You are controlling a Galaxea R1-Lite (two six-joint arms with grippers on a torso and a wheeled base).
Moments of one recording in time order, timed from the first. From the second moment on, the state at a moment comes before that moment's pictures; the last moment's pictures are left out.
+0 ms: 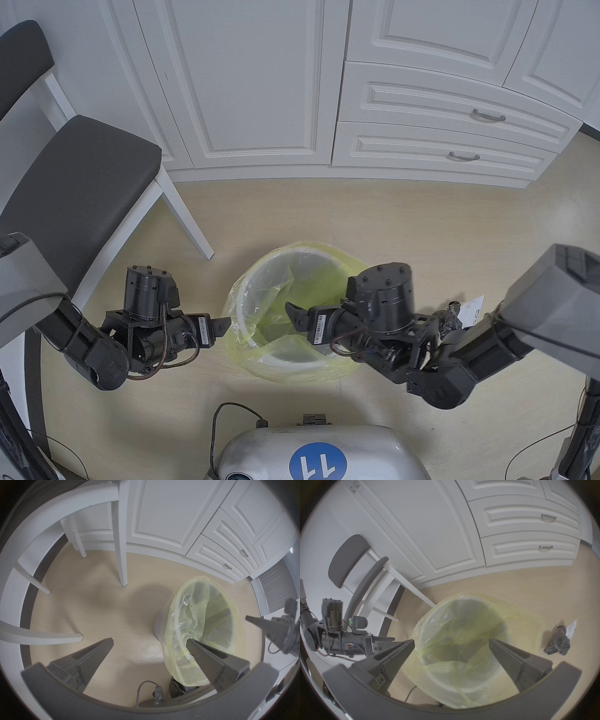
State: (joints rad) left arm -0.37 1.95 -0.64 -0.74 0.10 -0.32; right arm 0.79 2.12 -0.96 -0.85 -0.29 0.38
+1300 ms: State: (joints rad) left arm -0.29 1.99 -0.63 -0.81 0.08 -0.31; right arm 0.83 2.35 -0.92 -0.77 -0.22 0.29
